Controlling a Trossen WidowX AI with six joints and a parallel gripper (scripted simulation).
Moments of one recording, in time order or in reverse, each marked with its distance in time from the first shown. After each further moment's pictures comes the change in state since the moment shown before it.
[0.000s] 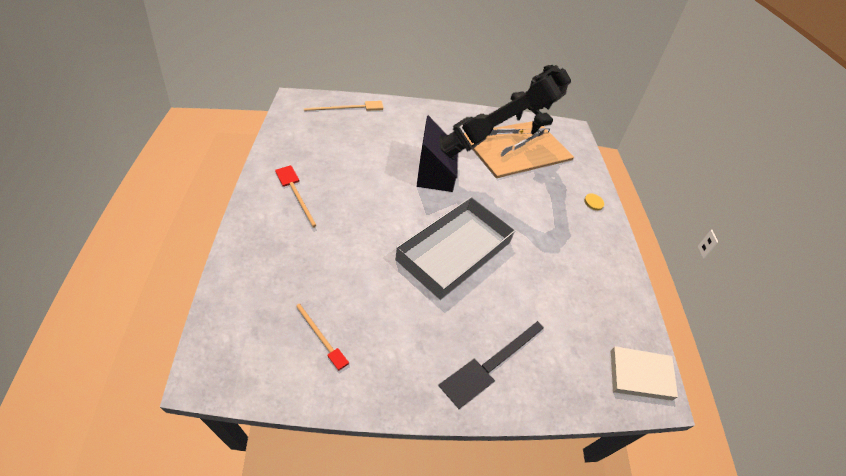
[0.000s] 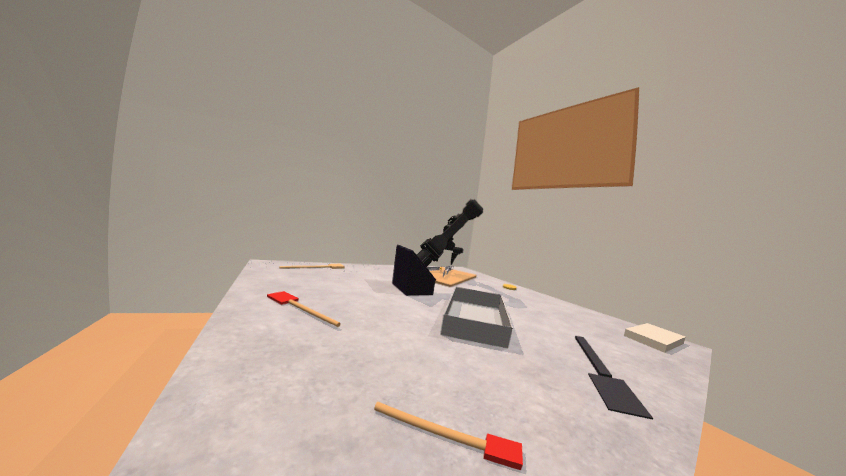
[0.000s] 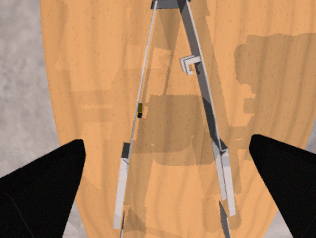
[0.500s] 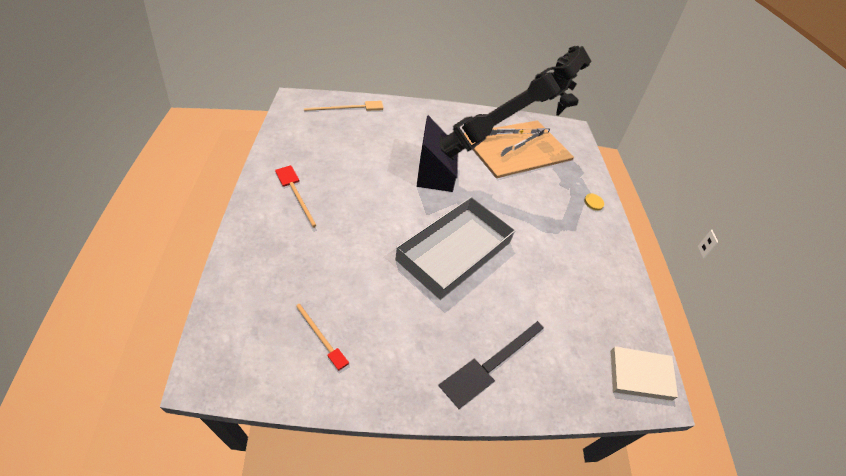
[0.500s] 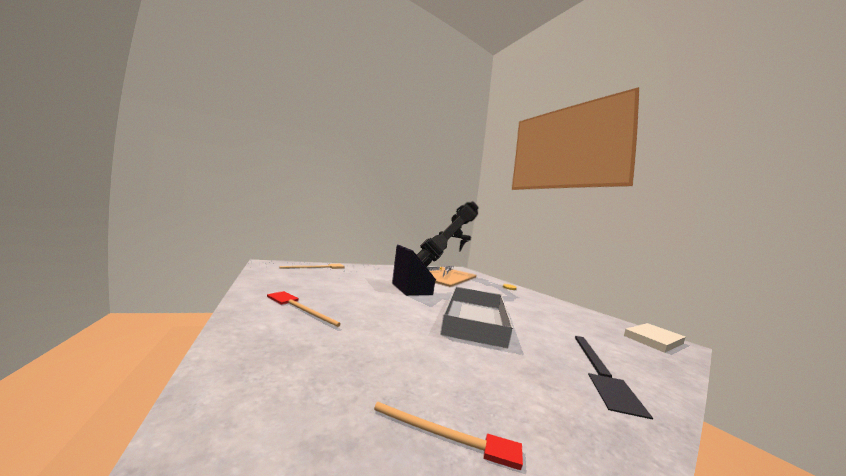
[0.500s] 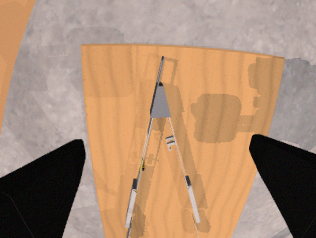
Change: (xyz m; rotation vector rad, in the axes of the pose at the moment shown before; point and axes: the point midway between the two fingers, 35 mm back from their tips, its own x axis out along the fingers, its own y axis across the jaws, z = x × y) arm -0.073 -0.001 0.093 -0.022 -0.024 0.018
